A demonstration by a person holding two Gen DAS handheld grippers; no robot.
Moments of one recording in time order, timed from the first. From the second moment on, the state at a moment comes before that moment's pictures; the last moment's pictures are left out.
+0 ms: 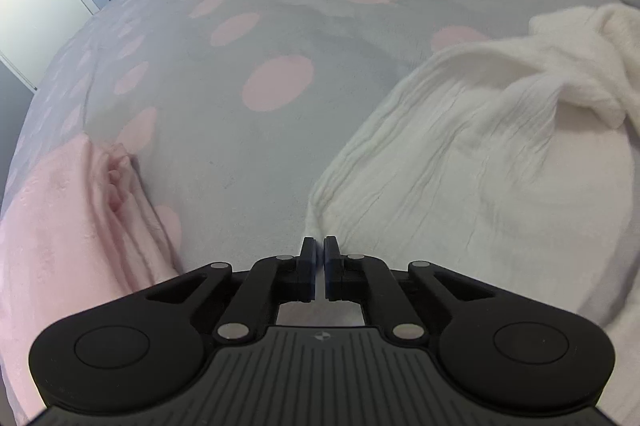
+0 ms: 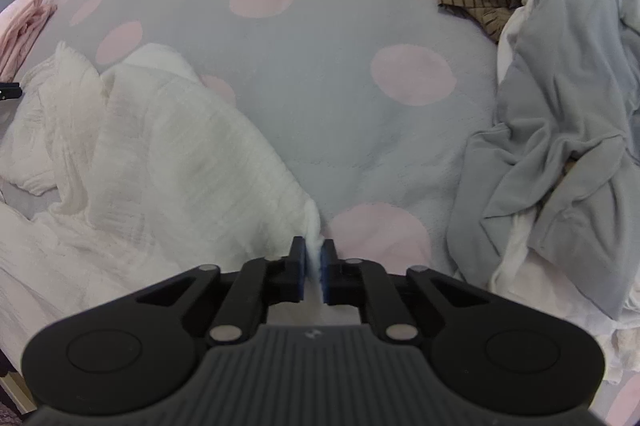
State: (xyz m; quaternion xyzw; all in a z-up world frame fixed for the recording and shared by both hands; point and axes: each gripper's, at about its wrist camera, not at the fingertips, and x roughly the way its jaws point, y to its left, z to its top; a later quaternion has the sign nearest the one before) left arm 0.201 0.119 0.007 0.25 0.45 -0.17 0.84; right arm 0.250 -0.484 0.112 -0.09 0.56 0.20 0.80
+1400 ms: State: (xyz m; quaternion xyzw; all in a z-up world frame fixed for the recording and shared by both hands) left arm 0.067 0.129 0.058 0.33 0.40 -0.23 0.82; right arm 0.143 -0.557 0.190 -0.14 0.49 0.13 0.85
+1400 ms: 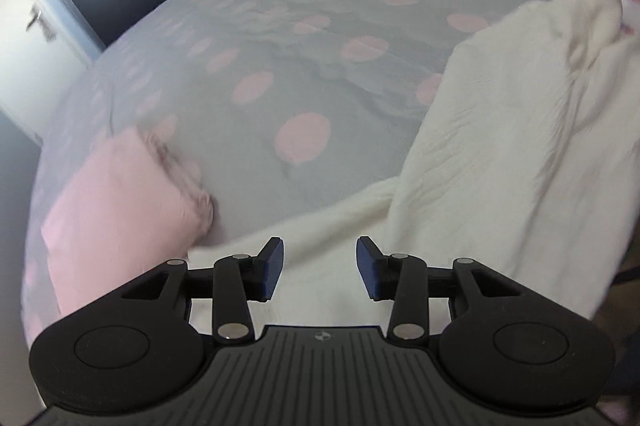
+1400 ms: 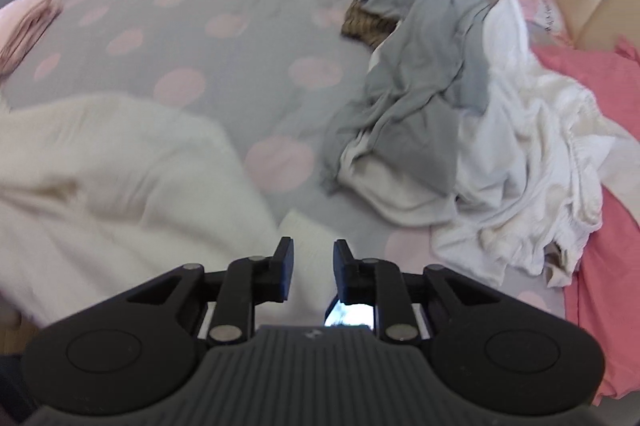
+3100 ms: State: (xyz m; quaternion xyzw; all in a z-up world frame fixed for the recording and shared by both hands) left arm 0.096 0.233 0.040 0.25 0.50 0.01 0.83; right arm 0.120 -0.425 0.131 -0.22 0.51 0.48 0.68
